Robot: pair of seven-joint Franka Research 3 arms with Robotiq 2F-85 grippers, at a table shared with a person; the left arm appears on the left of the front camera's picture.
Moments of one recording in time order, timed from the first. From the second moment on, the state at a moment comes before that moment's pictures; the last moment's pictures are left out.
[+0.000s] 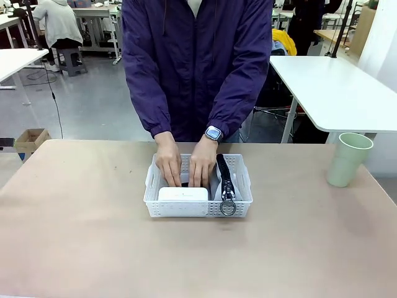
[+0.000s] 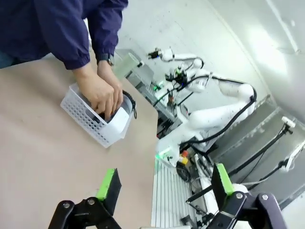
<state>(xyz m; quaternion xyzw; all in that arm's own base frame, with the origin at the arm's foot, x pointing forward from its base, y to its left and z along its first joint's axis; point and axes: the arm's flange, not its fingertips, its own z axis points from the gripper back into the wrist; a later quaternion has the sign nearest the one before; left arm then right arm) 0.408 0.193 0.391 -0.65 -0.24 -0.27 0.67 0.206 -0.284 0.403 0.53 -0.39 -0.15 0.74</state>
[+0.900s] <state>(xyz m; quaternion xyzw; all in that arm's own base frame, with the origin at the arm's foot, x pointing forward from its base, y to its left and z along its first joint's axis) 0.410 0.181 0.399 -0.62 -0.23 -0.32 0.67 0.206 -0.284 0.403 0.53 -0.39 -0.15 0.74</state>
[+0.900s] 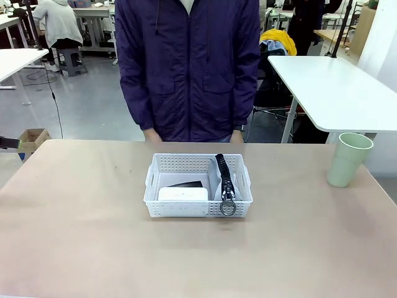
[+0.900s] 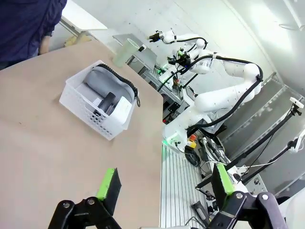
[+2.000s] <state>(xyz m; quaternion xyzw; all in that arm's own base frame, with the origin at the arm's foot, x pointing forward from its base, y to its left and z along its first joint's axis) 0.410 0.180 0.399 -0.62 -0.23 -0.32 0.67 0.238 -0.276 0.425 0.44 -0.44 0.01 0.78</state>
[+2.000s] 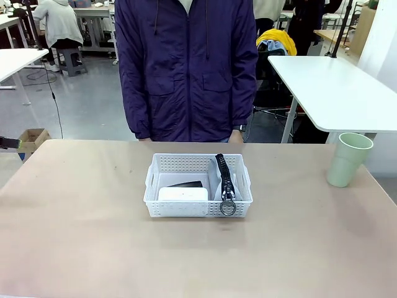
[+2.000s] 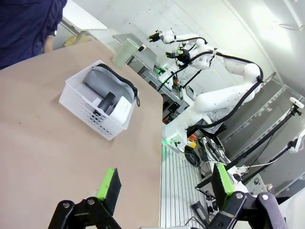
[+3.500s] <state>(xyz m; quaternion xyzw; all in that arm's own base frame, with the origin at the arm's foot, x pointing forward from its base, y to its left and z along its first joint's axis) 0.410 0.181 0.398 -0.62 -0.23 -0.32 0.67 0.355 -0.218 0.316 0.26 -0.39 0.31 0.82</state>
